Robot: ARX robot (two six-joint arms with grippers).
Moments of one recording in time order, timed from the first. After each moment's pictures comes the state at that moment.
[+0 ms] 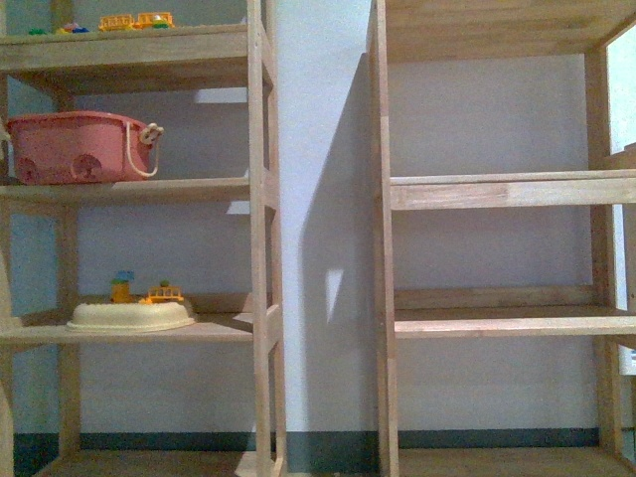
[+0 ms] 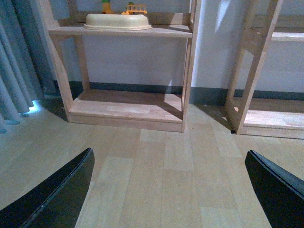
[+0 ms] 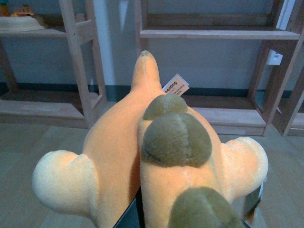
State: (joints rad) left arm 0.00 0.00 0.01 0.00 0.00 -0.01; right arm 0.00 0.01 0.01 0.00 0.00 0.00
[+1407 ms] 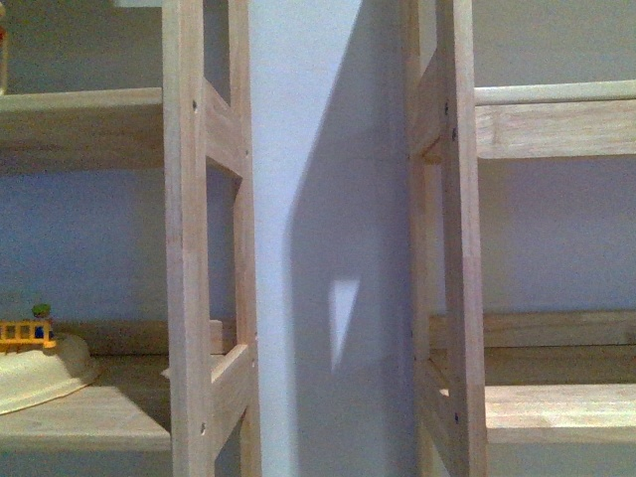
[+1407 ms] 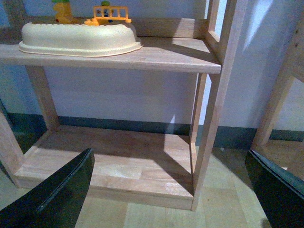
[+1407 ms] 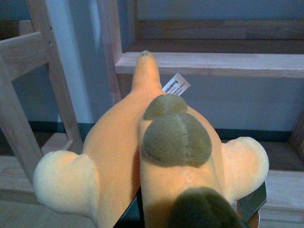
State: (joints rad) left arm 0.00 0.00 0.01 0.00 0.00 -0.01; right arm 0.00 0.01 0.01 0.00 0.00 0.00
